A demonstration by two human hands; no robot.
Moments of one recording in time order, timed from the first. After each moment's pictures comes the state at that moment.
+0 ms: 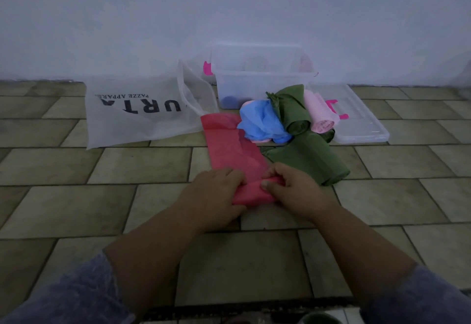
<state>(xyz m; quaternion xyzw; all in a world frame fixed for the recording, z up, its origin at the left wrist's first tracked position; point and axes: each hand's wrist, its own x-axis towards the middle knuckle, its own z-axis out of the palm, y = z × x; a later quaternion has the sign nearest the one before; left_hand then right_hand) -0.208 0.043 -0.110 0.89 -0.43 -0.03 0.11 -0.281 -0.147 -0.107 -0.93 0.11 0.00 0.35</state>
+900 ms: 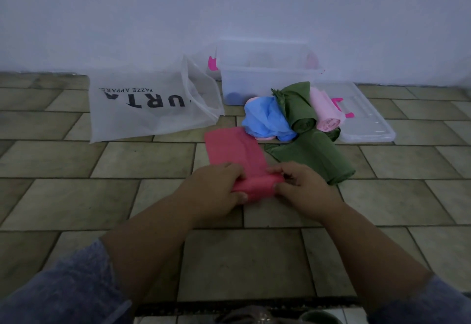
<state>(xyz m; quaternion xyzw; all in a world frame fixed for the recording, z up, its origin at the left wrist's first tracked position) -0.200 0.049 -0.107 0.89 -0.42 -0.06 0.16 -0.285 -0.153 -0.108 -0.93 0.10 -0.01 0.35</state>
